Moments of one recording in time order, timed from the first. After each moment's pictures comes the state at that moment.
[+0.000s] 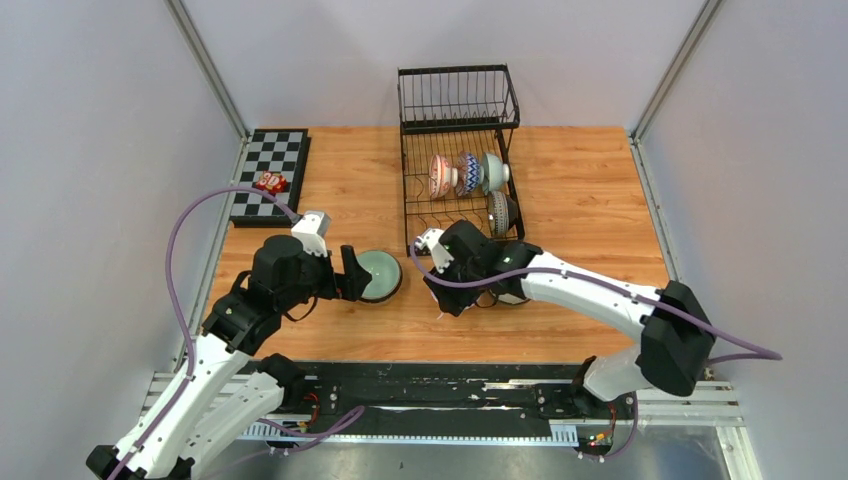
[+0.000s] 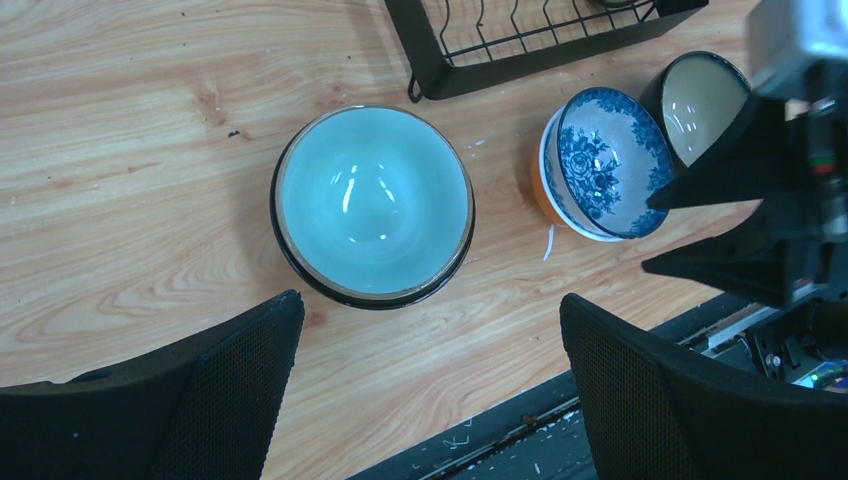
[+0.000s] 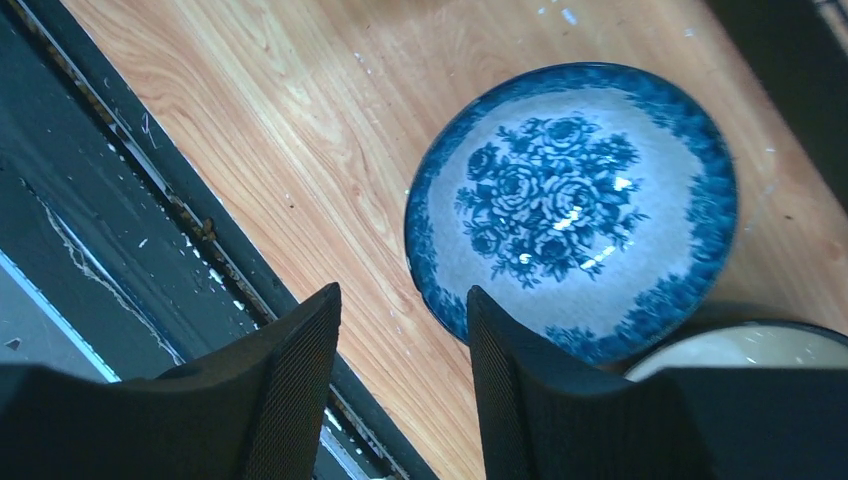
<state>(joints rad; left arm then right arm) -0.50 0.63 0.74 -0.63 0.04 -0.37 0.92 1.38 1.04 -0.59 -0.13 0.04</state>
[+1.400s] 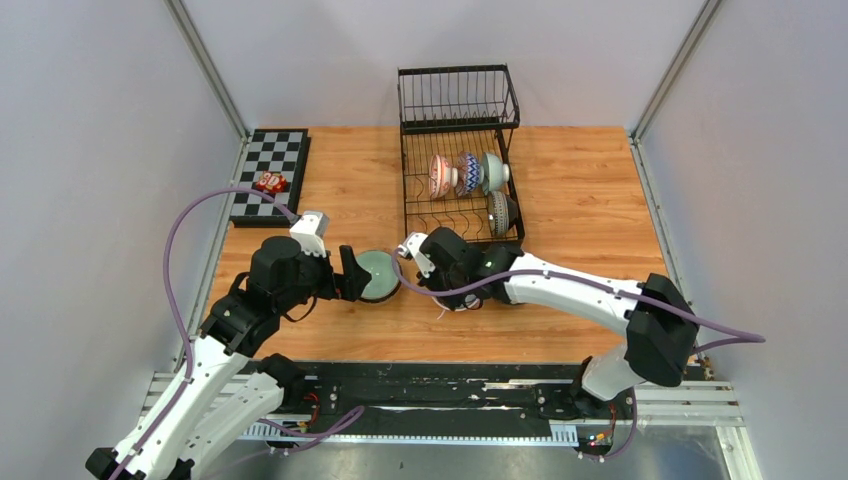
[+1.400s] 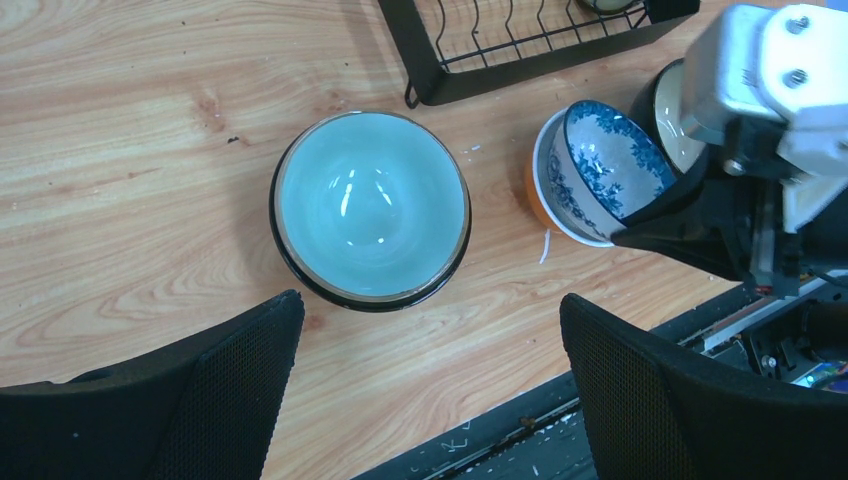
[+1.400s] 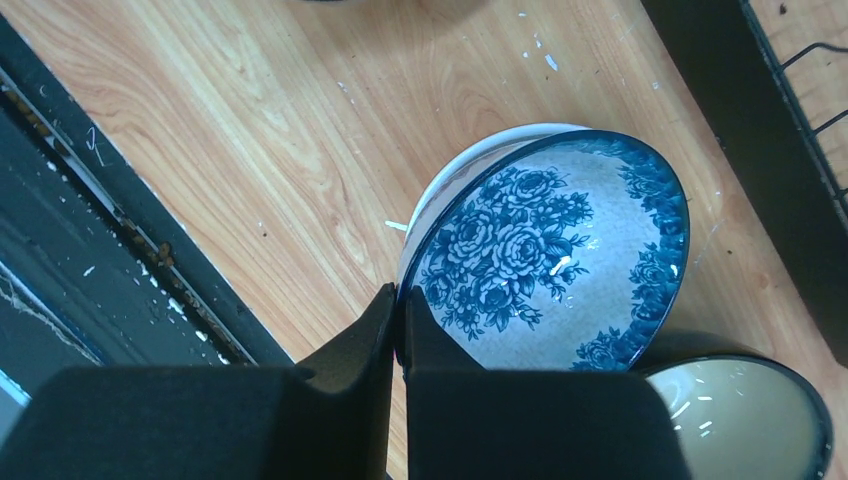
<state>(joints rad) -0.50 0.62 0.74 -0.63 0.04 -0.37 1.01 1.51 1.11 -0.58 0.00 0.01</state>
